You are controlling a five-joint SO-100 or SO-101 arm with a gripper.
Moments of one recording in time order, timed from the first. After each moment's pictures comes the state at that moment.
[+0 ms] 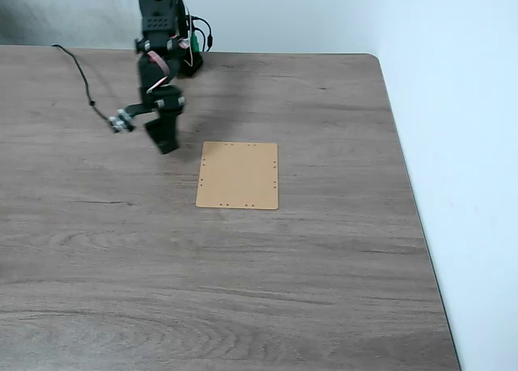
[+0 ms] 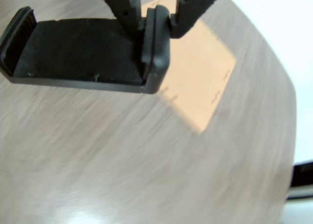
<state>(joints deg) -6.0 99.1 97.3 53.9 -28.2</state>
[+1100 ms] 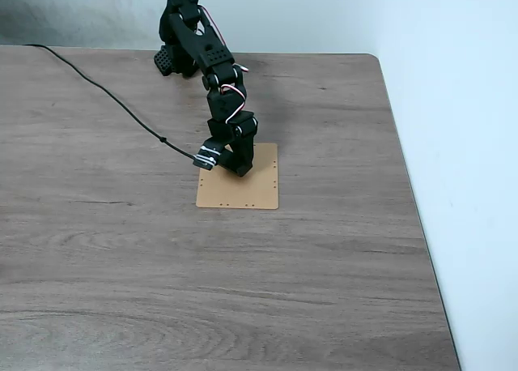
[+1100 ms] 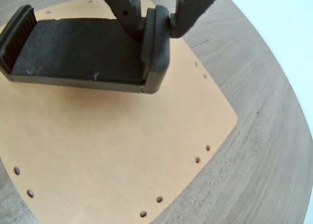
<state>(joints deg) -25.0 66.0 69.5 50.4 -23.1</state>
